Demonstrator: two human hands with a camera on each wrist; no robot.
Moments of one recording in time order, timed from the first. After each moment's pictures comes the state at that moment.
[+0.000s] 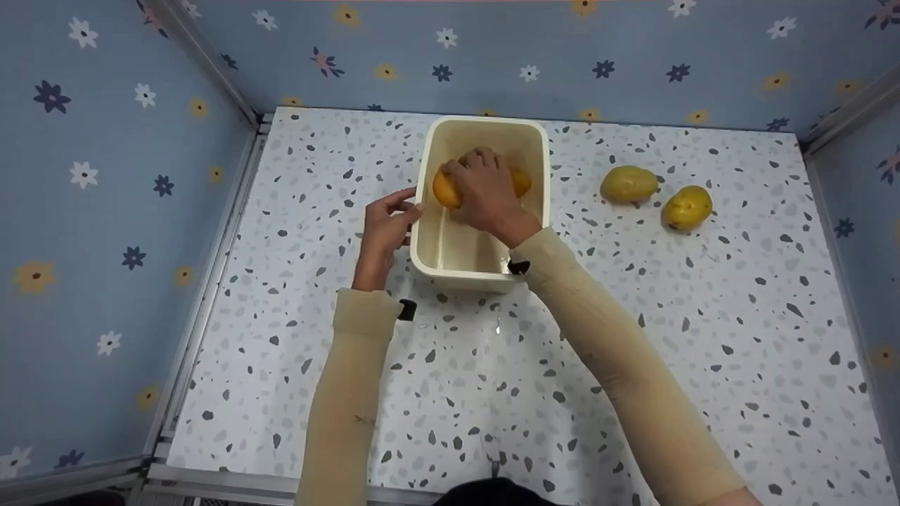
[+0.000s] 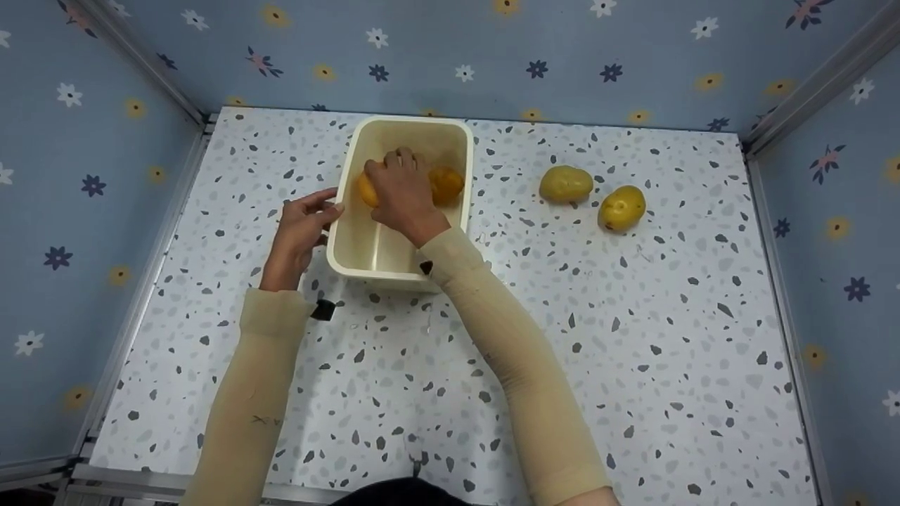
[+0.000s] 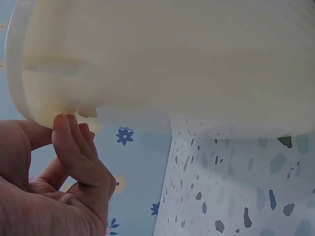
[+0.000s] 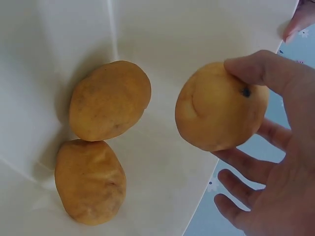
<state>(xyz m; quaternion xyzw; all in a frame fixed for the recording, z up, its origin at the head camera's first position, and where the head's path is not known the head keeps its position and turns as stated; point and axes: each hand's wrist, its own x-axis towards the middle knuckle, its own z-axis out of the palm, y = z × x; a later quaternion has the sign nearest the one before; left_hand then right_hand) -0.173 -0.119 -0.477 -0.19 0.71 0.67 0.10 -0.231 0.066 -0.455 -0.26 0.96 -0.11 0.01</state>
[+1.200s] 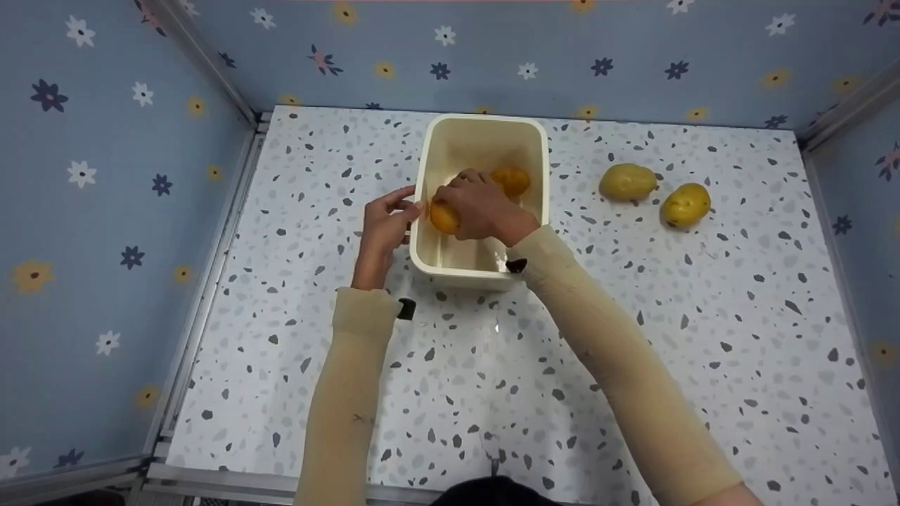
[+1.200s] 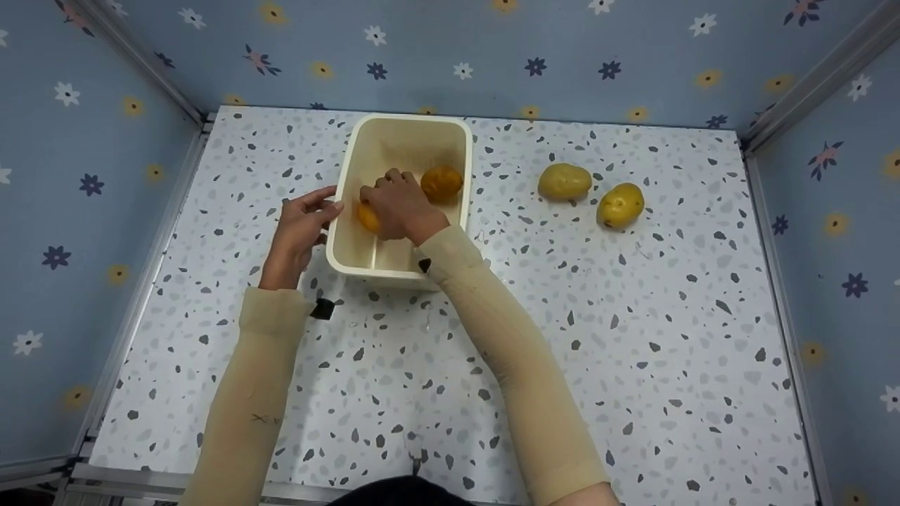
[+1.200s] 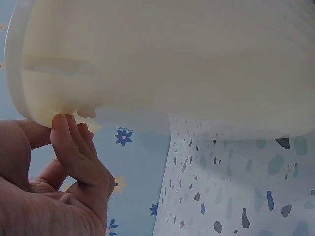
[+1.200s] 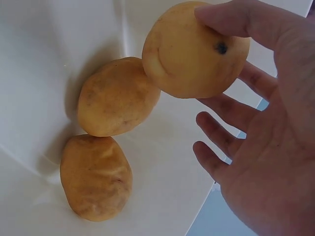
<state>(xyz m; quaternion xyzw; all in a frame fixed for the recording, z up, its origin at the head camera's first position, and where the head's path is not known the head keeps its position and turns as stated) -0.173 -0.117 -0.477 -0.20 0.71 0.67 0.10 -0.232 0.069 -0.467 -0.37 0.92 -0.09 0.13</state>
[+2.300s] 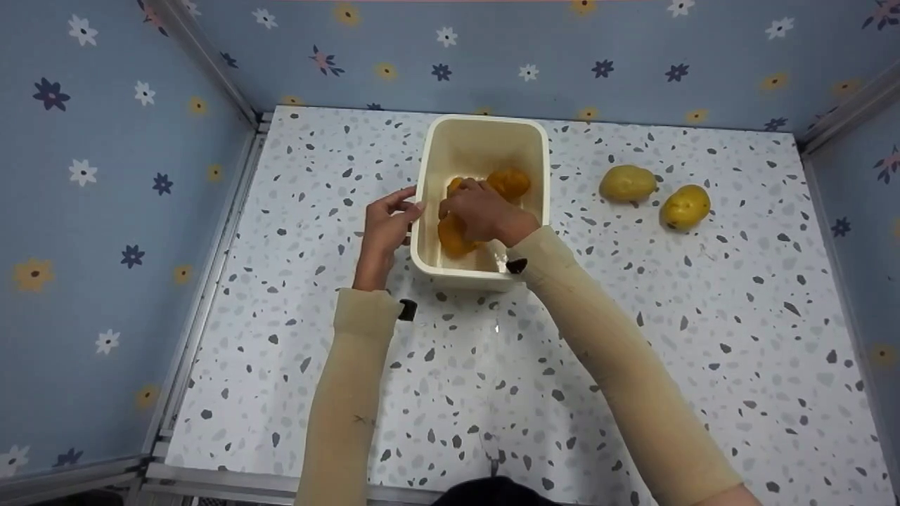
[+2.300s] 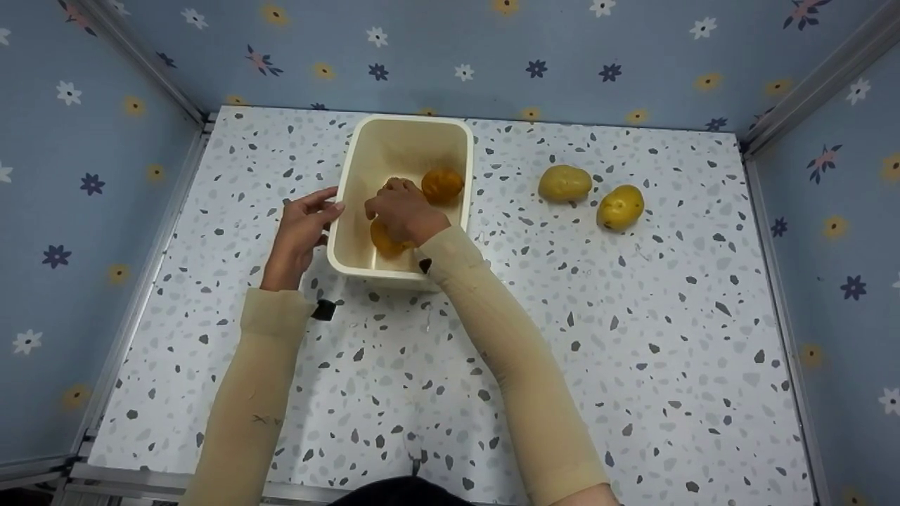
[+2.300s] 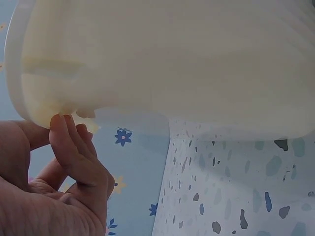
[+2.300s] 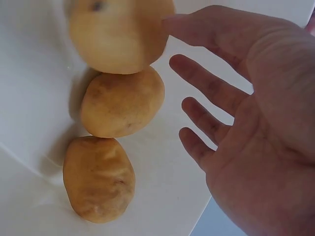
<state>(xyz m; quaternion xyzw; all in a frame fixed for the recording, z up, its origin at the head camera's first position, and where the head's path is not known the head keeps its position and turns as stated) -0.171 -0.117 -0.477 -0.19 0.71 0.67 0.09 -0.232 0.070 -0.468 -0.38 0.90 -0.09 0.20</state>
